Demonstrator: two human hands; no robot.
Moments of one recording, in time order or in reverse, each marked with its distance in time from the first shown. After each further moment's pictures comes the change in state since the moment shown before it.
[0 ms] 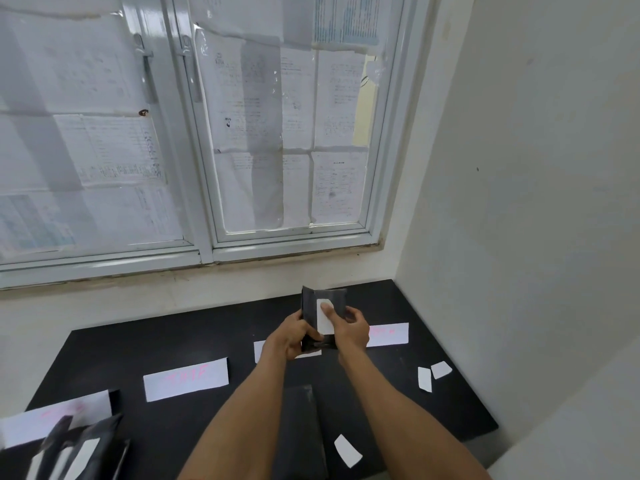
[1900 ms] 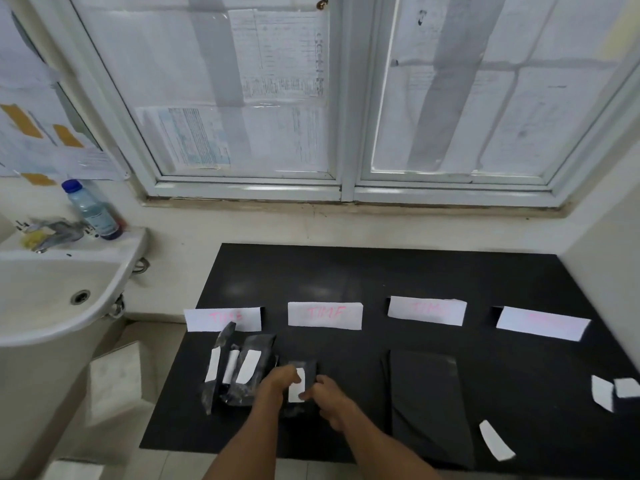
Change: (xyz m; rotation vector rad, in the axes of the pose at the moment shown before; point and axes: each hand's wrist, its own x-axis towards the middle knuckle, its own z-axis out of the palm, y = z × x) left_hand -0.102 -0.144 -0.316 0.178 0.541 -0.536; right_hand -0.173 0.208 0.234 -0.519 -0.843 0.644
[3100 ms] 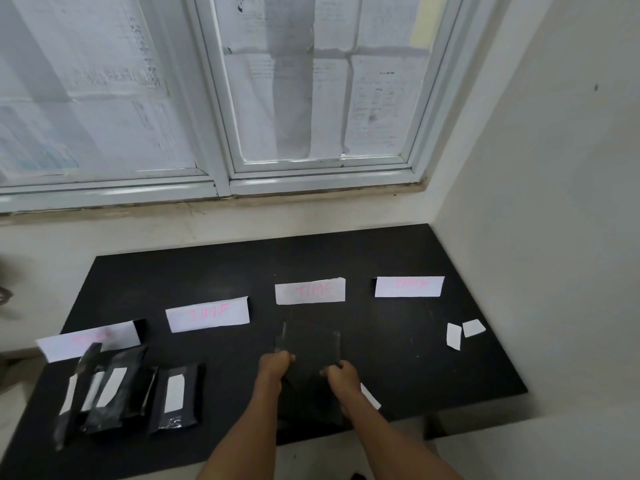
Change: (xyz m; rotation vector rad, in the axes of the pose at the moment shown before) left_hand -0.055 0.063 0.246 -0.252 0.036 0.066; right_hand -0.072 0.076 -0.253 0.156 0.510 -0.013
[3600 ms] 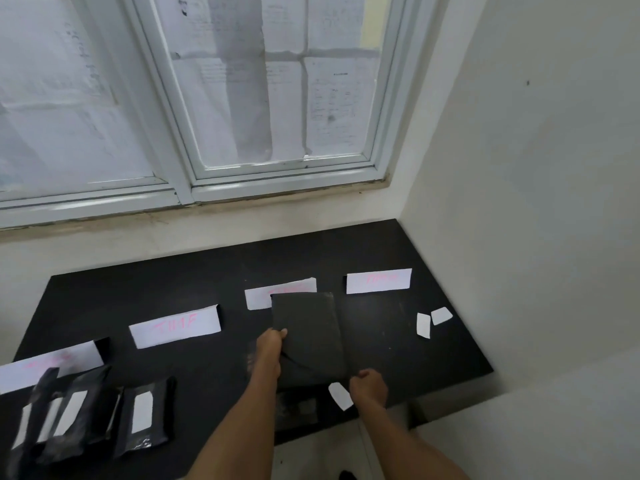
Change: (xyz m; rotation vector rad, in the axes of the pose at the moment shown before) left_hand 0.011 0.022 0.058 -0.057 -0.085 0.088; right_hand 0.019 0.044 -0.084 -0.144 0.355 0.037
